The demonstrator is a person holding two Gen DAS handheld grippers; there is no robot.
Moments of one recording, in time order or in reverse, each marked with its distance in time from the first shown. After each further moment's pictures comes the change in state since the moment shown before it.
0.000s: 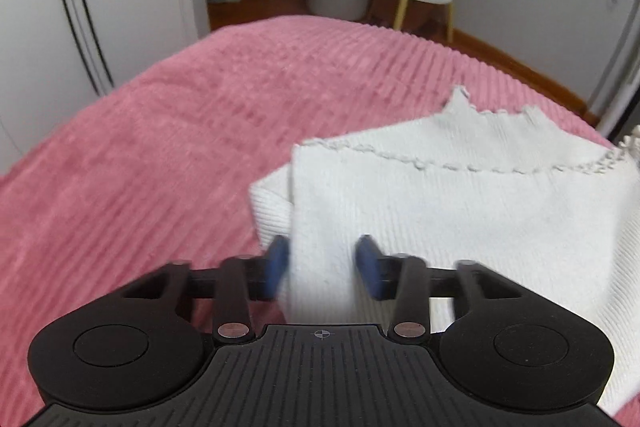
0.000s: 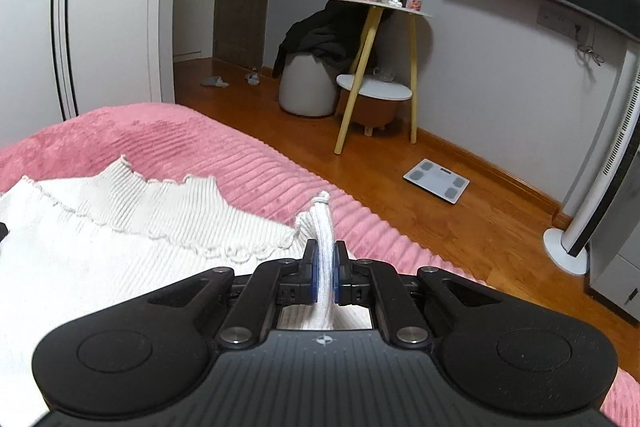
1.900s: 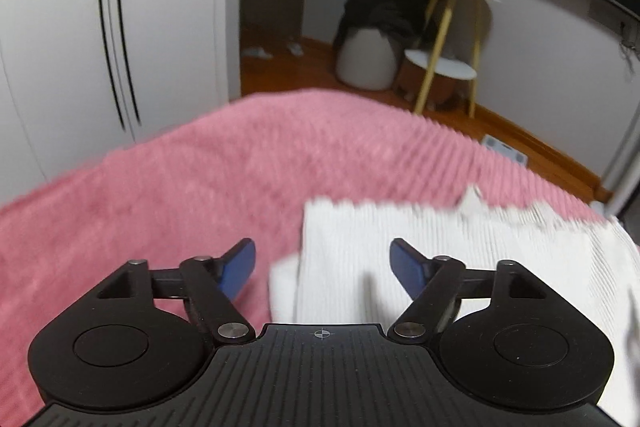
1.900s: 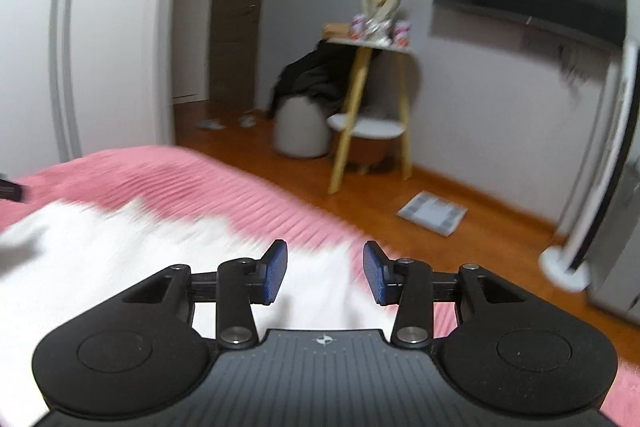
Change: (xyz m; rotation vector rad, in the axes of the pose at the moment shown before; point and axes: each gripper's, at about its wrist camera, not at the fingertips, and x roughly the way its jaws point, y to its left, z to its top) left arm -0.017 0.005 0.011 -0.103 -0.183 0.024; right arm -0.037 0.000 -0.011 0.071 -0.122 0.018
